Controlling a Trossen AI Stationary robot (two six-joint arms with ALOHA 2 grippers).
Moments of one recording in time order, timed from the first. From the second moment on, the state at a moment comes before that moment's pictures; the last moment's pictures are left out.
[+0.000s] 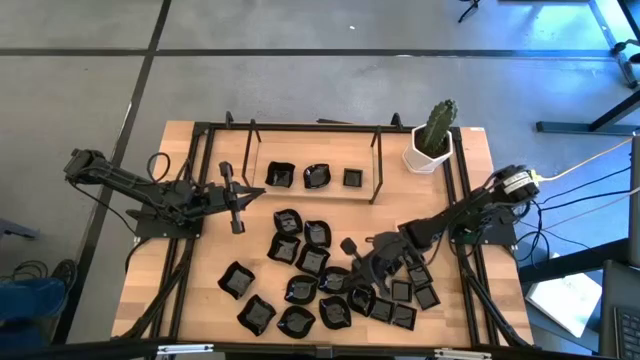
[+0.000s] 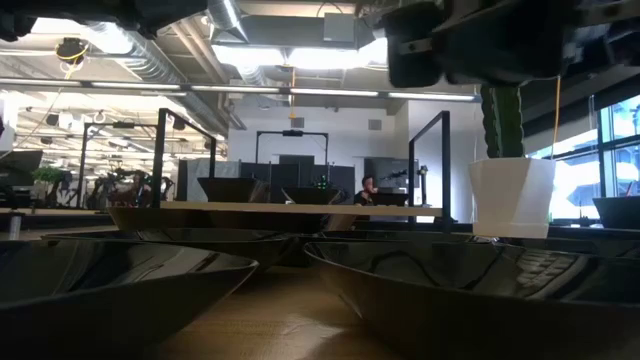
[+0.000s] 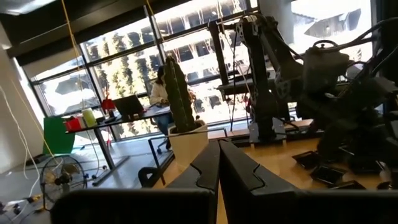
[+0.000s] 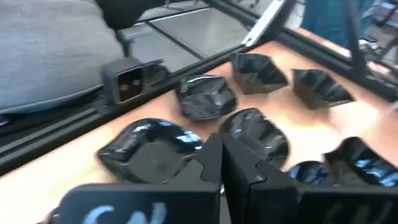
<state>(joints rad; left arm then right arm) -0.29 0.63 0.30 0.49 -0.56 0.31 0.38 1.57 0.70 0.58 -0.20 -0.35</state>
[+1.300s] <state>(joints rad) -0.29 0.74 0.30 0.60 -0.40 0.35 0.14 1.57 0.70 0.75 -0.15 -0.27</state>
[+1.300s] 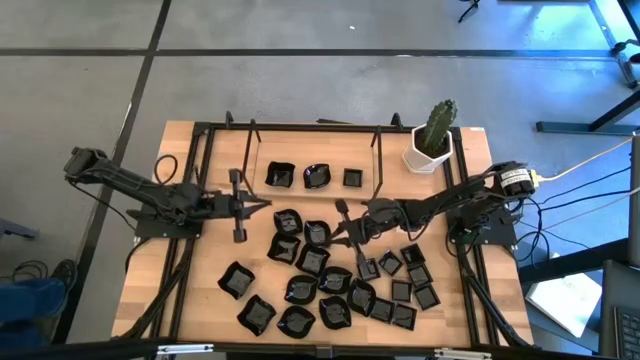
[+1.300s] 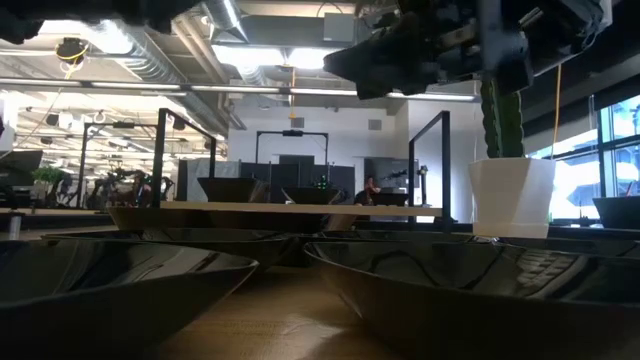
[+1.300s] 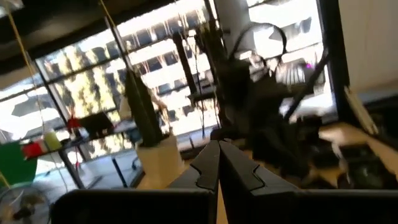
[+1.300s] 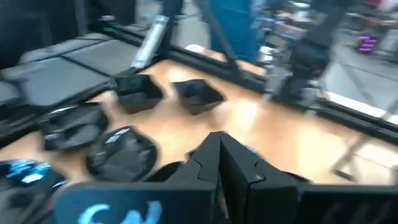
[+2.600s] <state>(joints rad) -0.56 0.66 0.30 0.58 -0.80 0.47 0.23 1.52 0.69 0.79 0.16 -0.31</state>
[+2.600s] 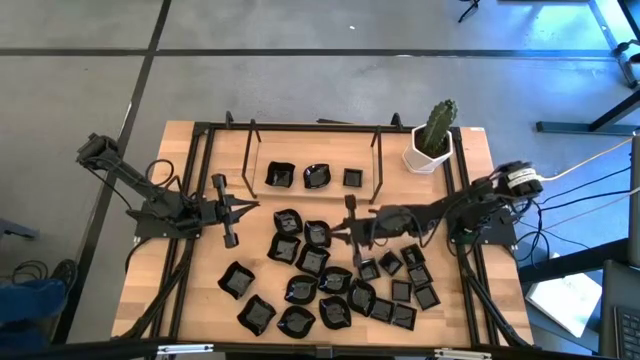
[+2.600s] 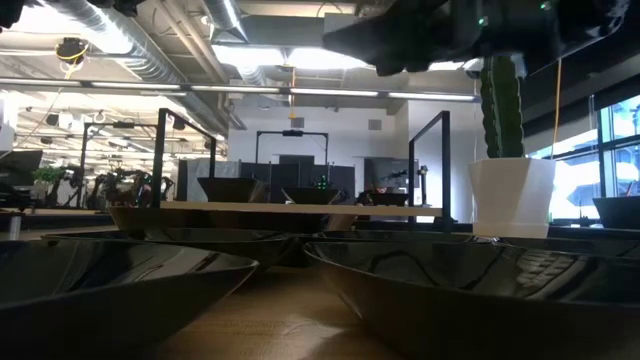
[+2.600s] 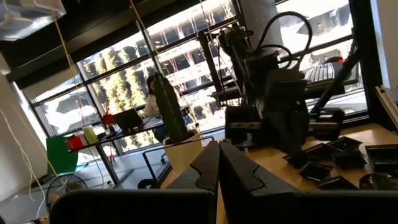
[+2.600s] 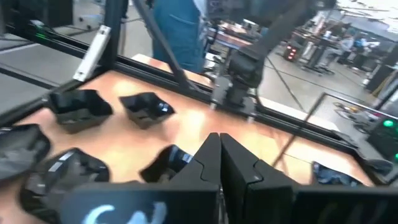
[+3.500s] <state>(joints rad) -0.61 0.66 0.30 0.57 -0.83 0.51 0.03 1.70 1.37 -0.37 0.08 -0.23</state>
